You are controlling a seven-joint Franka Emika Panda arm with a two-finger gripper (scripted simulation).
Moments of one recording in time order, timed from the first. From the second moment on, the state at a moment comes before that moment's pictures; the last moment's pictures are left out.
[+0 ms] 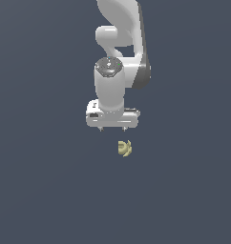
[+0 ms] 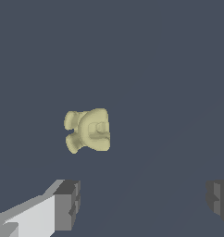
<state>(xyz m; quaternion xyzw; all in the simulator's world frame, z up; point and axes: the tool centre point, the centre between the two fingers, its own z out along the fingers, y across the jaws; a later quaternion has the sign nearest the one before) -0.009 -0.012 0.165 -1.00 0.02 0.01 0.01</state>
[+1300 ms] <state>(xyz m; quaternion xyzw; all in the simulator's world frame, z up) 0.011 0.013 0.133 -1.00 -0.01 0.00 0.00</state>
